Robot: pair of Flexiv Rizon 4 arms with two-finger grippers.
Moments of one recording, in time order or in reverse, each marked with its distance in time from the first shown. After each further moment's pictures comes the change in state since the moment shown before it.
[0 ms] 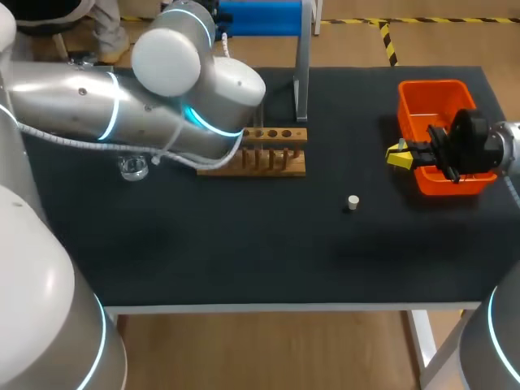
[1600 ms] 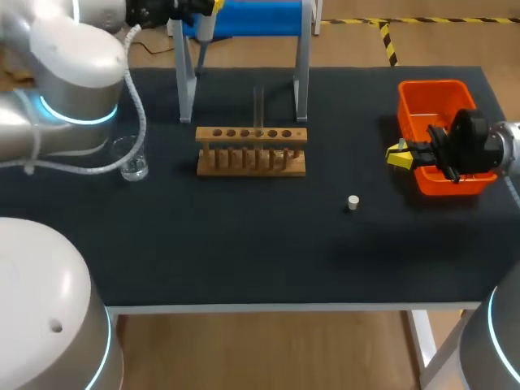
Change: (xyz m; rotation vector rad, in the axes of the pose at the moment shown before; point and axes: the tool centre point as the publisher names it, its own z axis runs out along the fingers) left arm 0.043 -0.052 -0.163 0.084 0.799 0.266; right arm 0.000 0.000 0.000 0.000 0.000 0.000
